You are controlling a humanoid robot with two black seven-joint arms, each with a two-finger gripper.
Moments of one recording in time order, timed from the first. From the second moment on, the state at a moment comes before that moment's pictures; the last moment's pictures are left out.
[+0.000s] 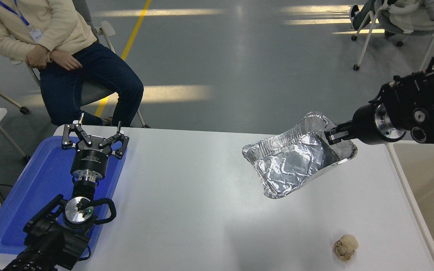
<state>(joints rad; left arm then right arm) -0.50 0.10 -1.16 -0.54 -0.09 -0.64 -0.36 2.16 -0.48 -1.24 1.57 -0.67 0.16 0.12</state>
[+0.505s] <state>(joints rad) -0.50 0.10 -1.16 -0.54 -0.09 -0.64 -0.36 2.24 -0.50 -1.27 1.58 -0.57 0.28 0.10</state>
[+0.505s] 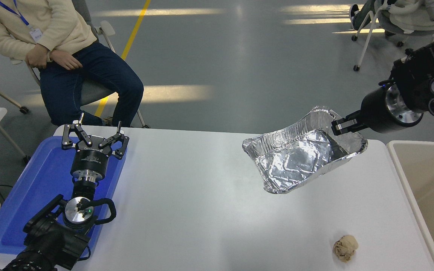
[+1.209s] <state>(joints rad) -0.50 0.10 -1.16 -0.54 -0.09 -0.64 -0.36 1.94 -0.81 -1.28 1.12 -0.48 0.46 0.06</state>
